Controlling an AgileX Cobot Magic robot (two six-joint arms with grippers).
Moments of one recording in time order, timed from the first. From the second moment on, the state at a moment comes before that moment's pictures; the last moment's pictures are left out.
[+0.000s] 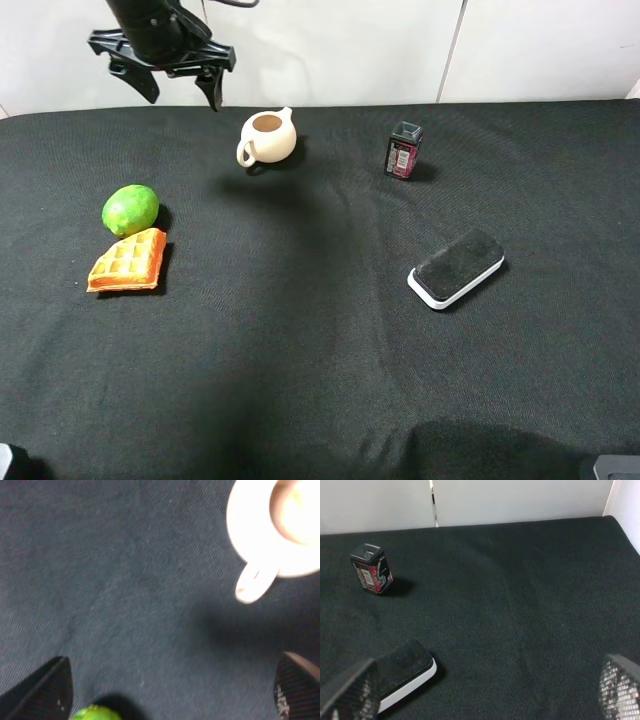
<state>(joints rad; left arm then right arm) -0.33 2.04 -1.69 0.13 0.89 -0.20 0.01 -0.01 -0.50 0.00 1.02 -0.01</state>
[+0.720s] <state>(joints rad) -0.36 2.27 -1.94 0.11 0.91 -0.22 0.01 -0.01 -0.50 0.00 1.02 -0.01</state>
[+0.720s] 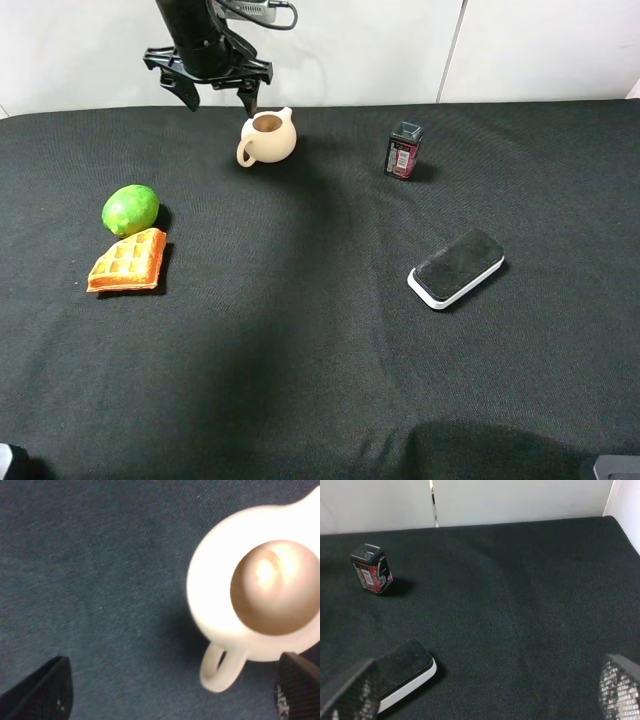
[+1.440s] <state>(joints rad) -0.39 2.33 -2.00 0.12 0.91 -0.22 0.01 -0.01 -0.50 0.00 1.02 -0.01</state>
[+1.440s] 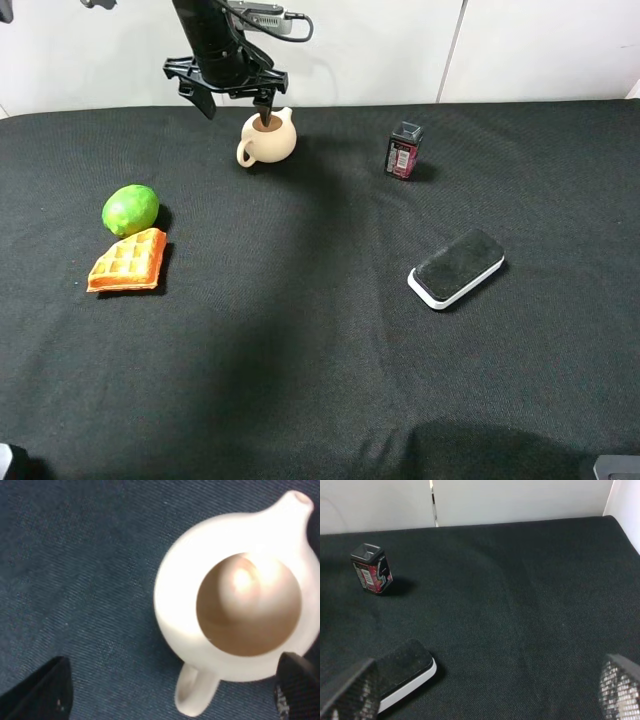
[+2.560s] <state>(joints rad) -0.39 2.39 -2.01 0.14 0.80 -0.25 0.01 -0.01 -0.50 0.00 1.02 -0.01</state>
